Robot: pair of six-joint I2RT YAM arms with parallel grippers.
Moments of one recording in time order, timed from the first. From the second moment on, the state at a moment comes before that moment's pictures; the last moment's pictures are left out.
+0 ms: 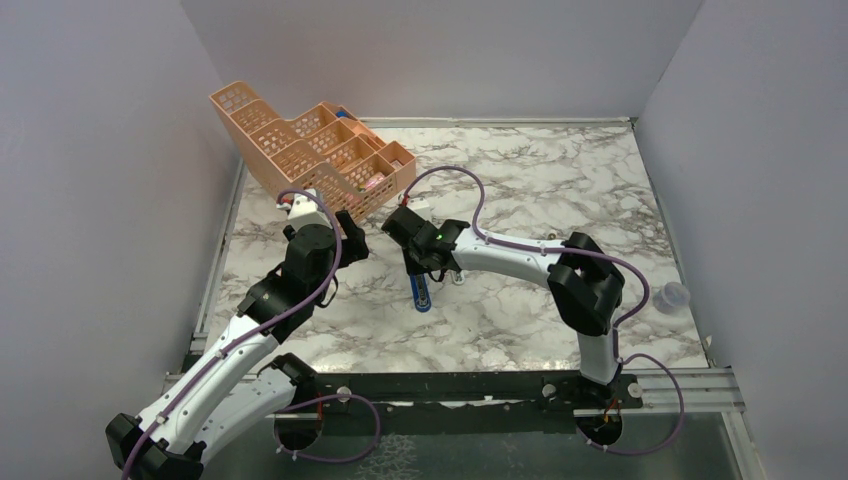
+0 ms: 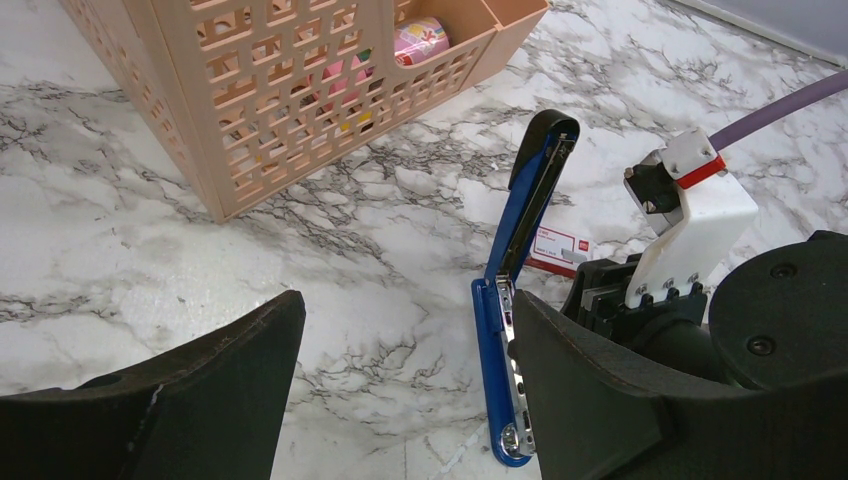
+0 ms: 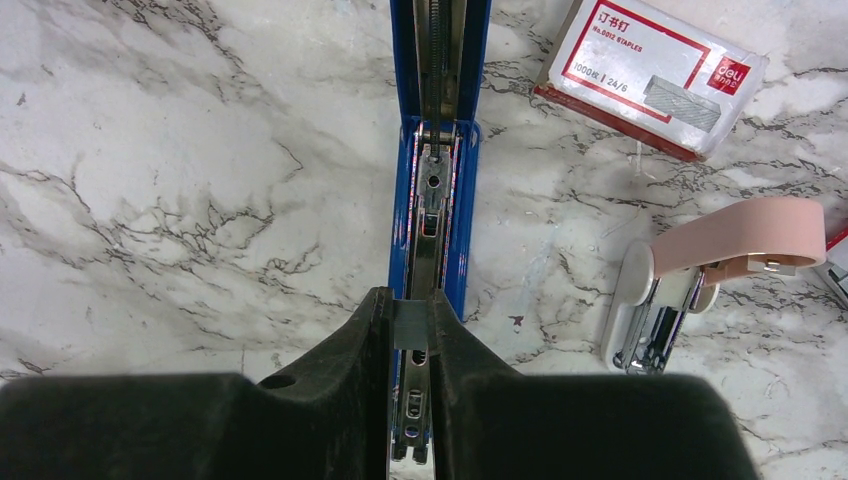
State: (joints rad) left arm -0.60 0.75 0.72 -0.40 -0.49 -0.57; right arm 1.01 1.95 1.47 -0.54 0.33 0.63
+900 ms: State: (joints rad) left arm -0.60 0.75 0.72 -0.40 -0.49 -0.57; right arm 1.00 1.97 1.47 -0.54 0.33 0.63
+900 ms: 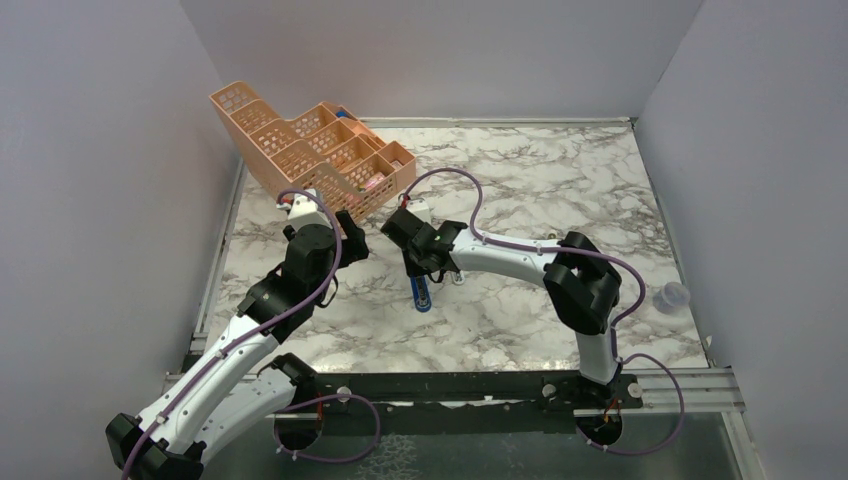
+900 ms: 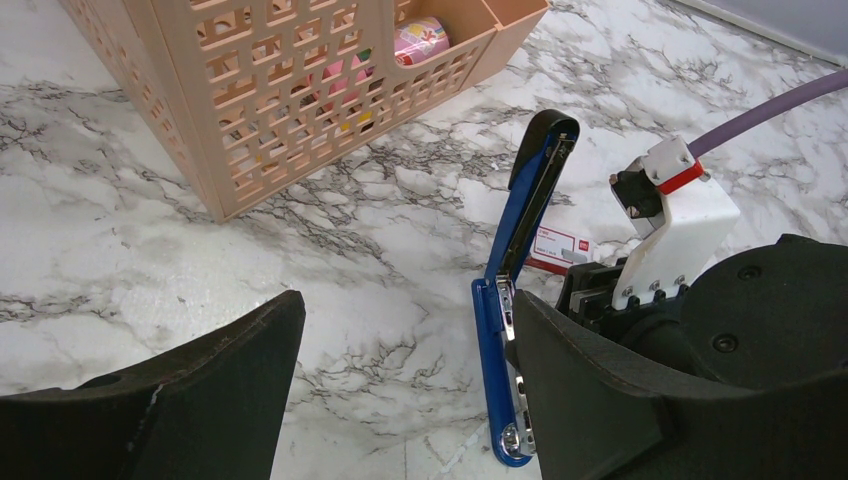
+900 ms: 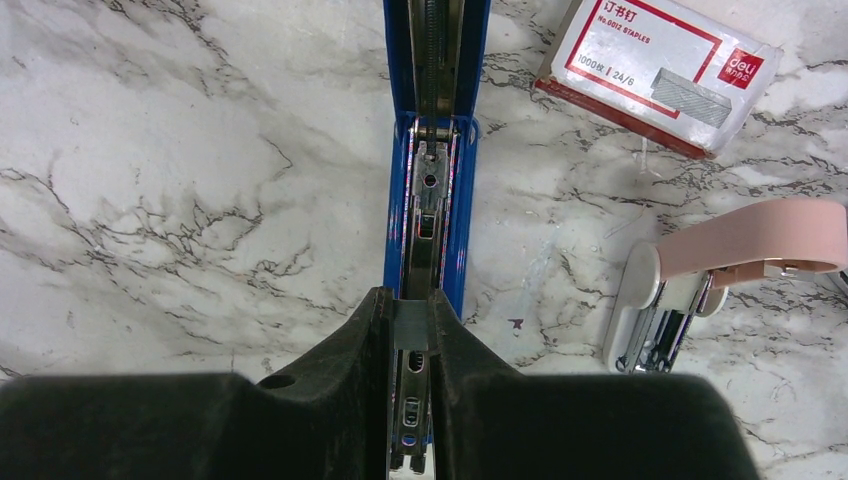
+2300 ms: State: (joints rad) left arm -0.60 0.76 0.72 -0.40 -0.49 -0.58; right arm 0.97 1.90 1.37 -0.45 0.27 0.50
